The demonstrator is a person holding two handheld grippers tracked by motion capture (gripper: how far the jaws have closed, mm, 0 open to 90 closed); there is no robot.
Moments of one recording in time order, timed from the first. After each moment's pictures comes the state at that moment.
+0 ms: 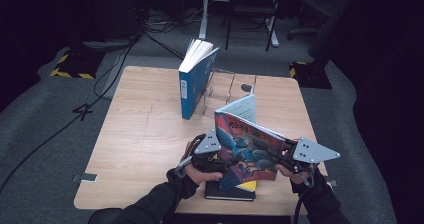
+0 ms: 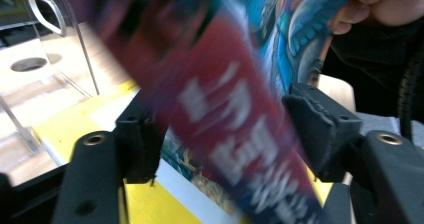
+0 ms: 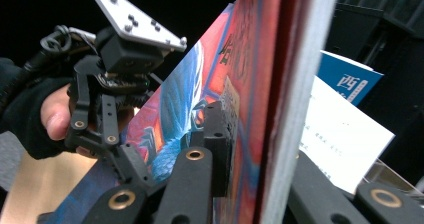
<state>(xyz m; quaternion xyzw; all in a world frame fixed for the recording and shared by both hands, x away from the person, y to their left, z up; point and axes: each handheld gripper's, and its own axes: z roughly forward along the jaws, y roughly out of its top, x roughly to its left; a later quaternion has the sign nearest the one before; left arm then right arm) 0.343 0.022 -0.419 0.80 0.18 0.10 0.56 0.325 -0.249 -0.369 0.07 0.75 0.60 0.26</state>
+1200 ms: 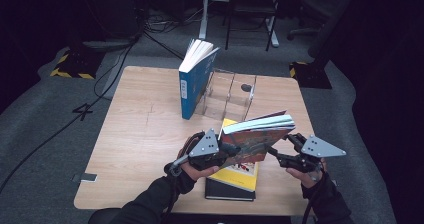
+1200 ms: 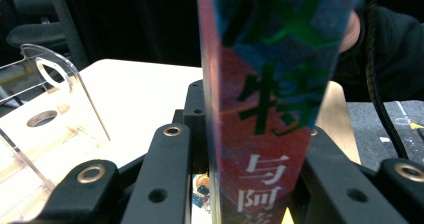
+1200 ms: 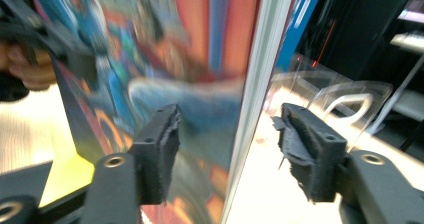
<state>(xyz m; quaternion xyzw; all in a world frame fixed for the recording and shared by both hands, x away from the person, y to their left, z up) 0.337 0.034 -0.400 0.80 0.11 0.13 0.58 0.342 -0.289 -0.405 0.19 0.76 0.56 0.25</state>
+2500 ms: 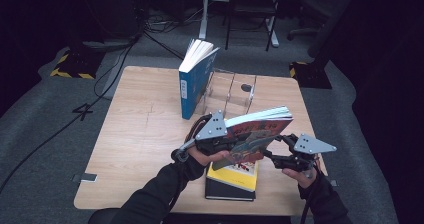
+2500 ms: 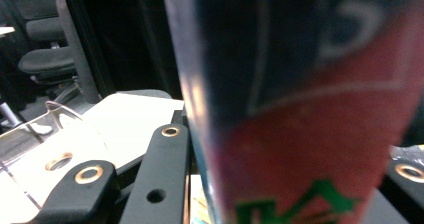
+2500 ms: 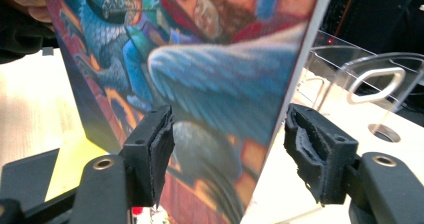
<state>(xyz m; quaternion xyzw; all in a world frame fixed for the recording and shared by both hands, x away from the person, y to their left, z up) 0.356 0.020 -0.351 0.78 0.11 0.14 0.60 0.347 -0.283 -0.412 0.21 0.78 0.55 0.21</state>
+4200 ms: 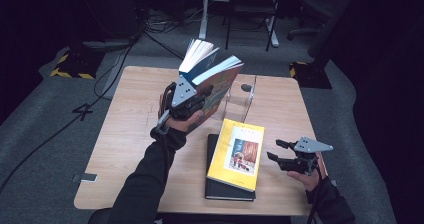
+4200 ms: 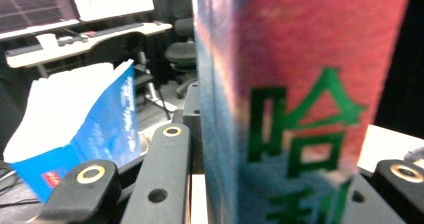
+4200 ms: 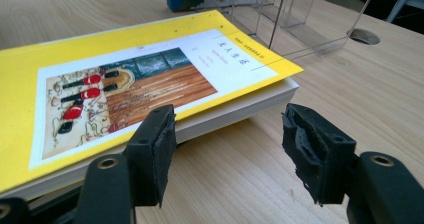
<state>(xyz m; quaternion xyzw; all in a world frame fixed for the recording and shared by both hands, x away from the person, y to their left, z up) 0.415 0.084 -0.327 0.71 0.28 0.31 0.57 0.360 -0.312 -0.452 0.29 0.82 0.46 0.19</state>
